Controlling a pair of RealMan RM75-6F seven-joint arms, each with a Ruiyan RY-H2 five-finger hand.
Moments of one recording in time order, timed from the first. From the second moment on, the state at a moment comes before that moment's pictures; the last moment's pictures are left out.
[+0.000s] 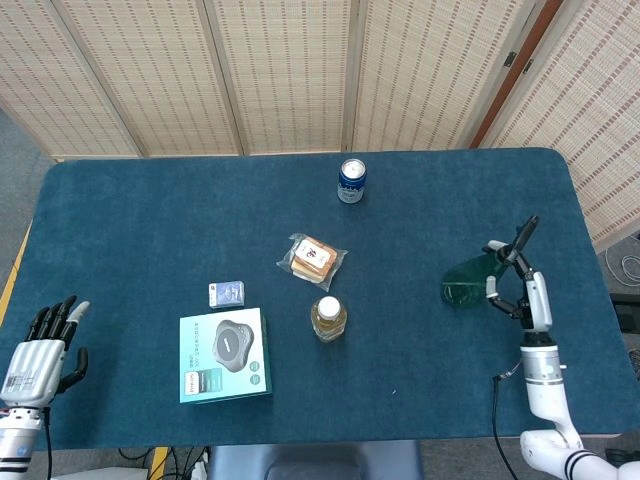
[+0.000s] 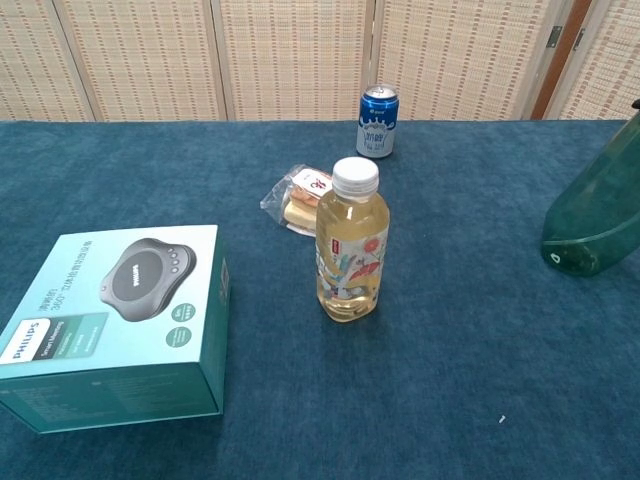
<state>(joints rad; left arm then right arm) -0.12 -1.21 -0.03 -1.52 1.45 1.40 0.07 0.34 -1.70 0.19 -0.81 -1.45 1.45 1.16</state>
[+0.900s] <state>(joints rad) -0.11 -1.21 -0.03 -1.53 1.45 1.41 0.09 0.33 -1.71 0.18 -0.79 -1.47 1.46 1.17</state>
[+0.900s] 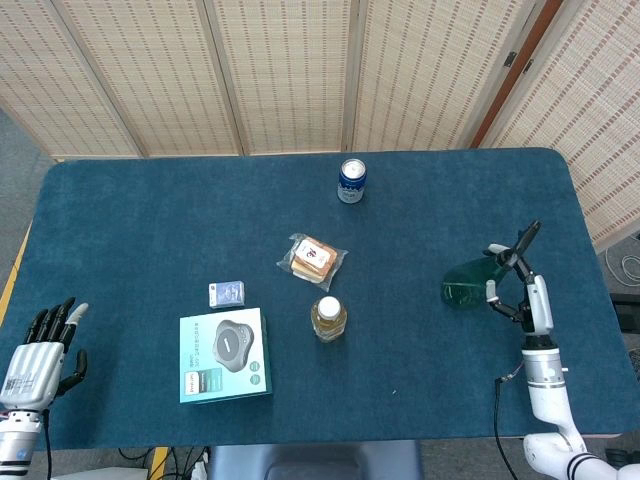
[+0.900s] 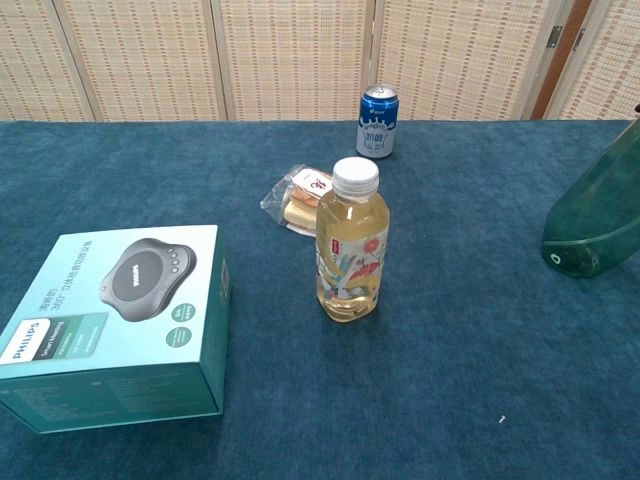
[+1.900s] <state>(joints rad) -0.11 -1.21 -0.03 -1.54 1.44 1.41 0.10 0.32 -1.72 0.19 -0.74 -1.47 1.47 1.23</state>
